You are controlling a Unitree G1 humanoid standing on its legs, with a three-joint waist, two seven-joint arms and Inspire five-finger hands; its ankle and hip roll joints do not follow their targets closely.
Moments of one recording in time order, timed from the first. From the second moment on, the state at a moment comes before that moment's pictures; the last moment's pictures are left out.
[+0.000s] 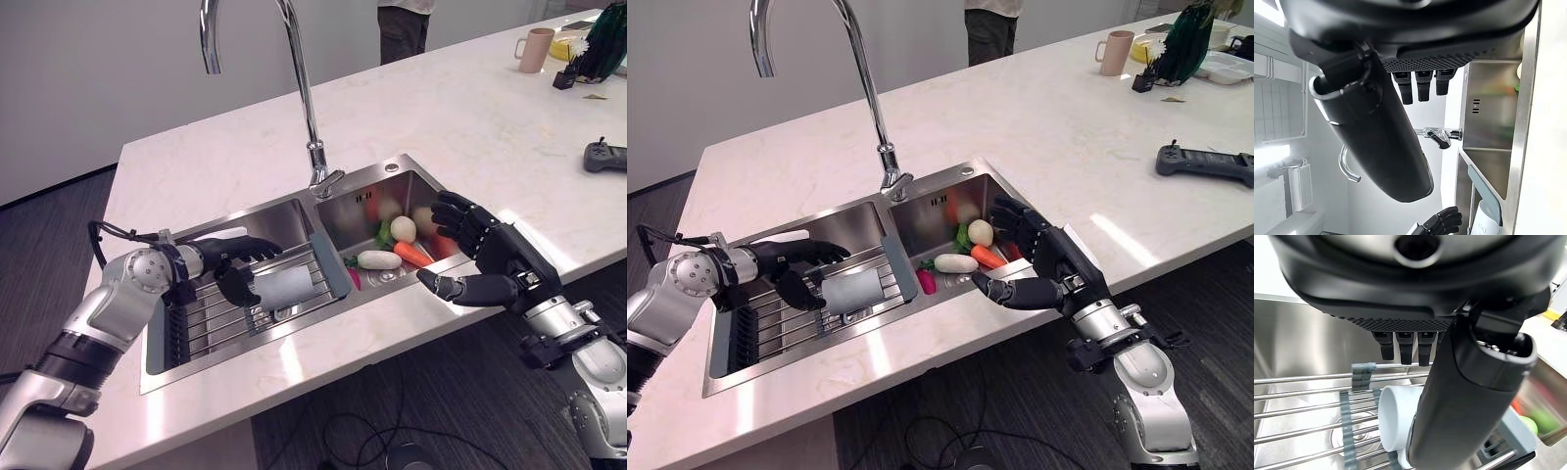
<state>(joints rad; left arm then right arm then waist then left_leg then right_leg) -0.53 0.93 -0.33 0.16 0.10 0.17 -0.62 0.06 -0.58 -0.16 -0.30 0.48 -0.01 0.34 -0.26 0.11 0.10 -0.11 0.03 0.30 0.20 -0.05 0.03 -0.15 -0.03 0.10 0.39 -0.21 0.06</state>
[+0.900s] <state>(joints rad) -0.53 0.84 -0.35 0.23 0.16 0.20 -0.64 0.06 -0.58 -0.17 -0.30 0.48 -0.01 0.37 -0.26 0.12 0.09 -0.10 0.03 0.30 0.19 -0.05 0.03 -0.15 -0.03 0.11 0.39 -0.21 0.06</state>
